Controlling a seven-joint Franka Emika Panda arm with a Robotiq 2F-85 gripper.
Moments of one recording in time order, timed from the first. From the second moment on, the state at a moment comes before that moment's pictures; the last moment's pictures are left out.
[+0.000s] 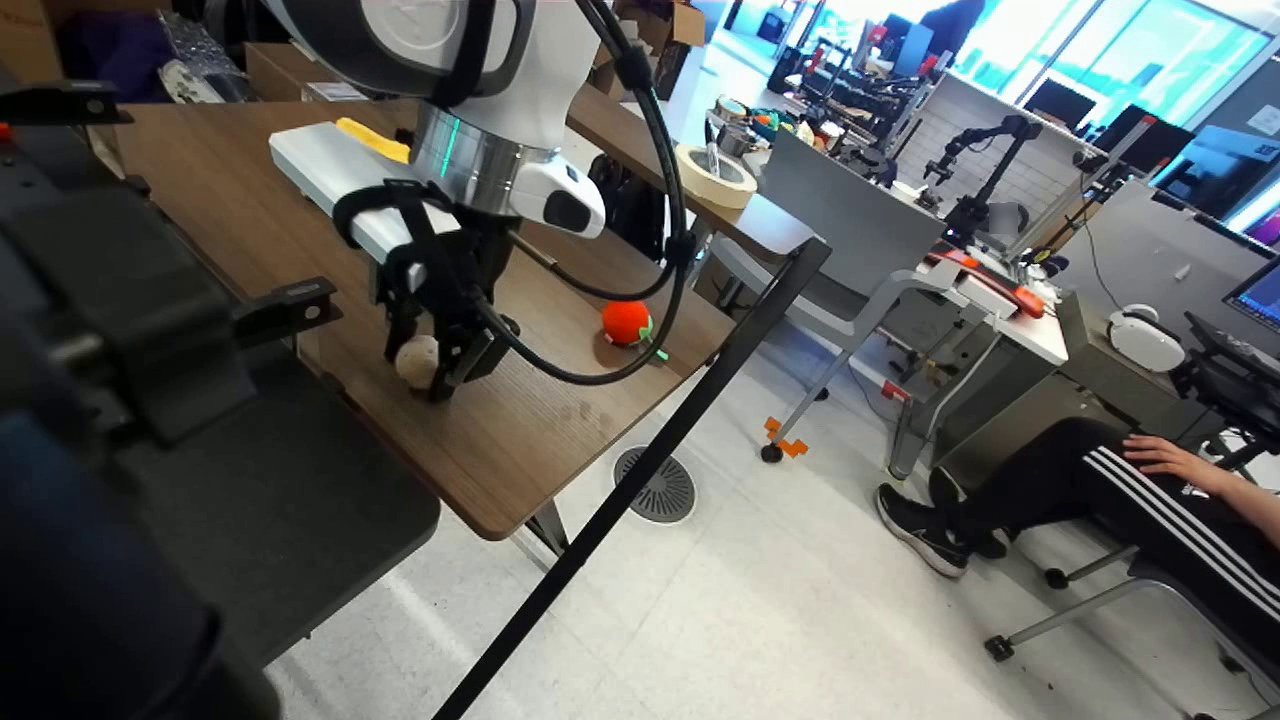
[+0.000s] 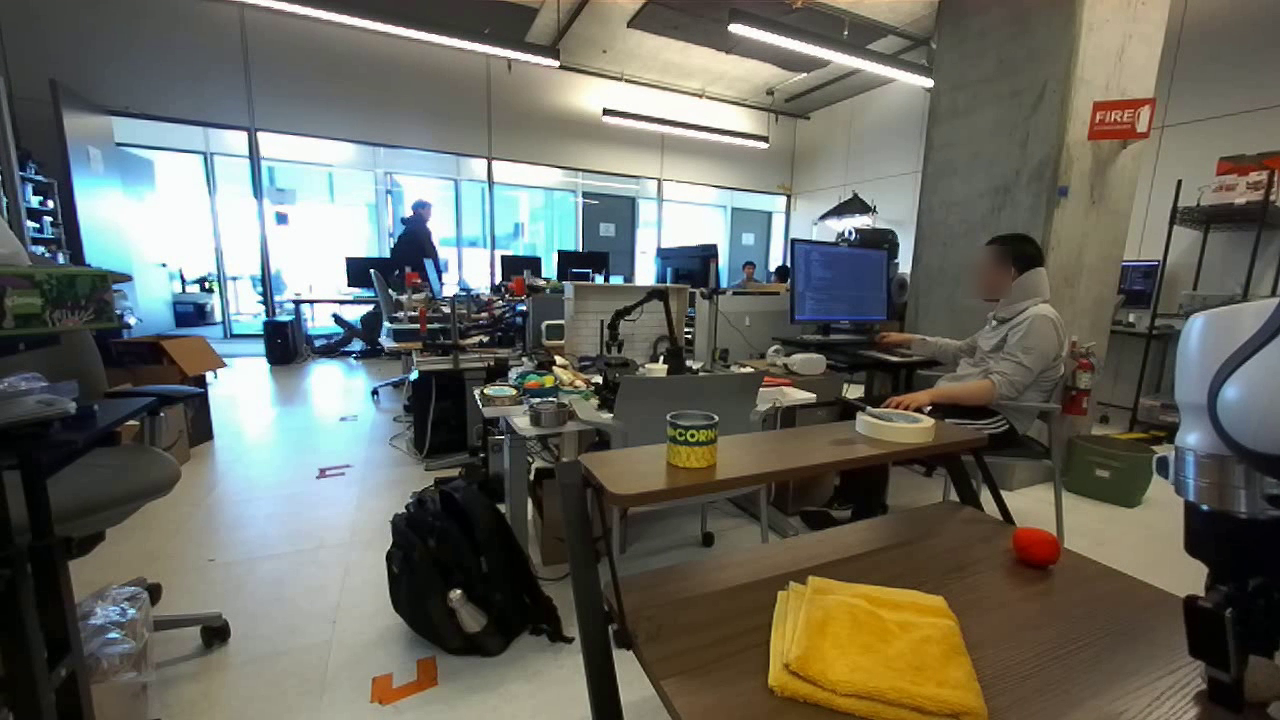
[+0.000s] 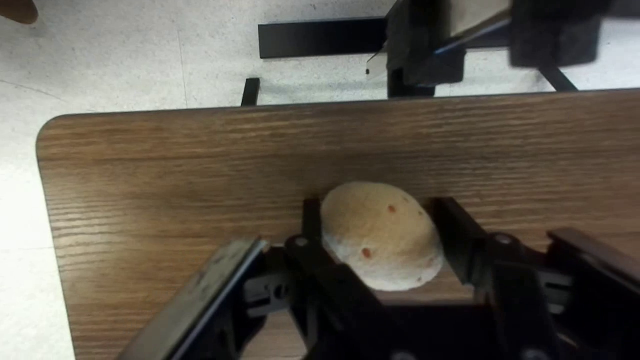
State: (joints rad) arm -0.20 0.64 -0.08 -2.32 -0.08 2.83 -0.20
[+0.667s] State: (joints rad) arm -0.21 0.62 -0.06 -2.33 -0.07 2.82 -0.23
